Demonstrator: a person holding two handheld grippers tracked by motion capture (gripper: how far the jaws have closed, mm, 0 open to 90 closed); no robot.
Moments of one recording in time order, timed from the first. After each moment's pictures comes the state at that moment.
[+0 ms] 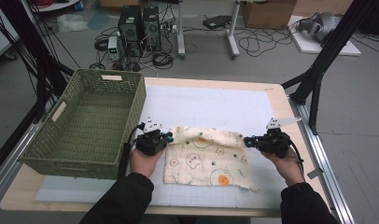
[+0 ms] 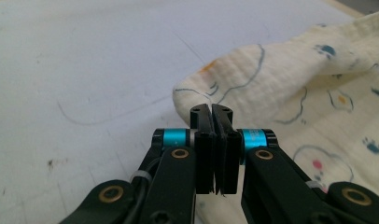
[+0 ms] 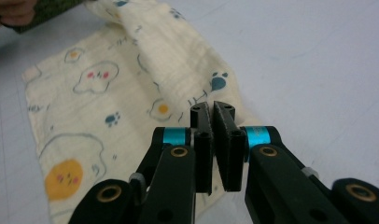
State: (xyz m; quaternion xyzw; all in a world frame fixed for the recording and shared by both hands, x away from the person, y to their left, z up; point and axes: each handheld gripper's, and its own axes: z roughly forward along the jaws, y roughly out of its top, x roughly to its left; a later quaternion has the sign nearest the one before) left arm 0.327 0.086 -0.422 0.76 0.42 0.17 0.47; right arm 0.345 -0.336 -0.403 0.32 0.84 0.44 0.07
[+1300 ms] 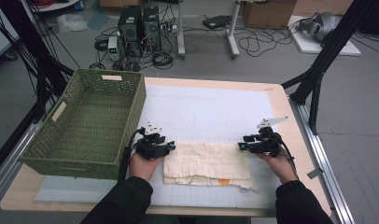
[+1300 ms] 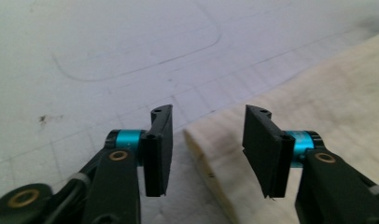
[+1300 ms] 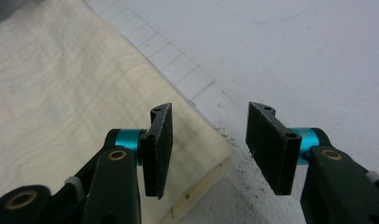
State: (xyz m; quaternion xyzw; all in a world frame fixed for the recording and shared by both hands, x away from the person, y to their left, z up) left arm 0.338 0.085 -0.442 0.76 0.47 0.14 0.43; right arm 0.371 -0.325 -0.431 0.36 0.84 0.39 0.05
